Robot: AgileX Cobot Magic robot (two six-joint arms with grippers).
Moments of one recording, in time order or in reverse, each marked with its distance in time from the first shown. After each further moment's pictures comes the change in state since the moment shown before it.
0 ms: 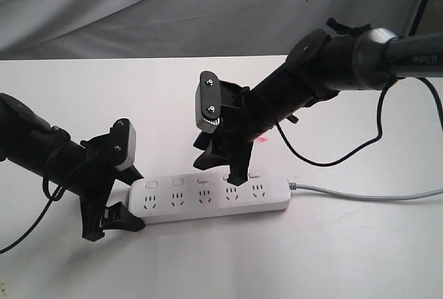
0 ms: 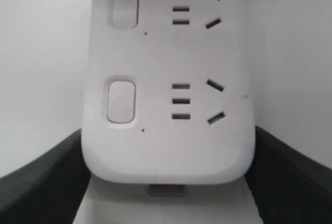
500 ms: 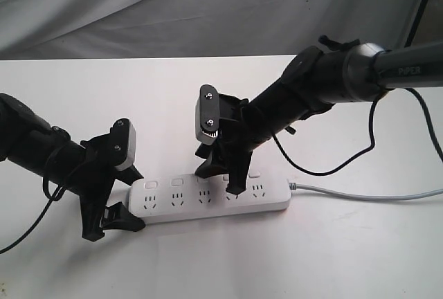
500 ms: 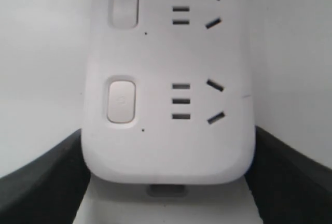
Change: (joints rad) left arm 0.000 0.000 0.000 0.000 0.000 0.000; right arm 0.005 0.043 0.018 0.023 -0.051 -0.033
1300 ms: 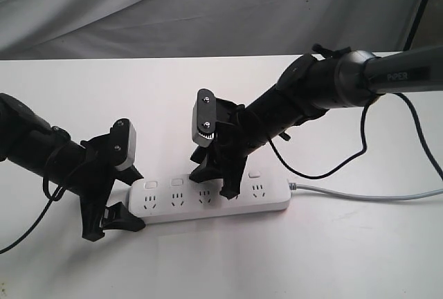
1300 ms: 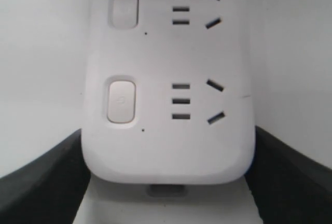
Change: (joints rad) left arm 0.000 0.000 0.000 0.000 0.000 0.000; right arm 0.003 0.044 -0.009 0.031 0.006 -0.002
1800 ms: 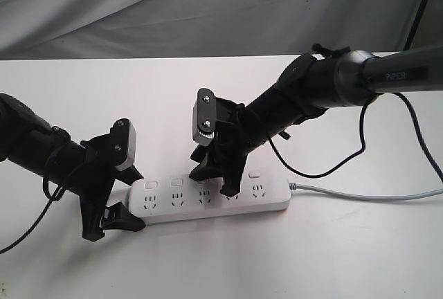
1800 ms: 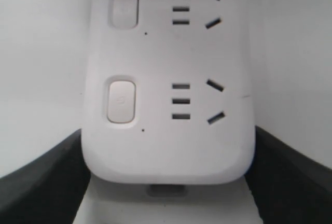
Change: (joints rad) left arm 0.000 0.000 0.000 0.000 0.000 0.000; right arm -0.002 0.017 -0.006 -0.011 0.000 0.000
